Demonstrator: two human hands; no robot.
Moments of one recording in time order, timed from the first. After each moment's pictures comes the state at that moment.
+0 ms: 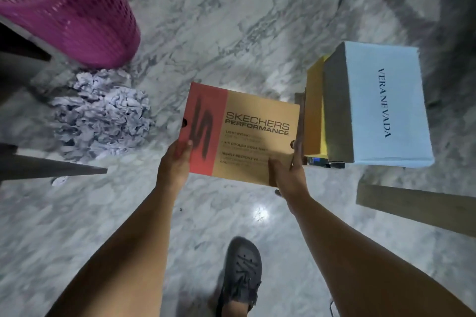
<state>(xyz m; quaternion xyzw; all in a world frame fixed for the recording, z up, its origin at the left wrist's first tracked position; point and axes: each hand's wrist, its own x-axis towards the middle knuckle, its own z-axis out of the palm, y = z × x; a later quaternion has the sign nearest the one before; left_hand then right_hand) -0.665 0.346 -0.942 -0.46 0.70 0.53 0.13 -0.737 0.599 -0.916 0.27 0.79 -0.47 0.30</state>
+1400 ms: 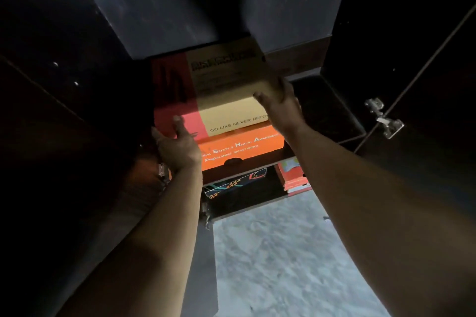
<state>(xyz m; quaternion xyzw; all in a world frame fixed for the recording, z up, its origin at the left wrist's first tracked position) -0.070 -0.055 -0.493 -0.75 0.27 0.22 -0.56 -0.271 -0.090 -0.479 -0.46 0.63 -0.45 0.43</state>
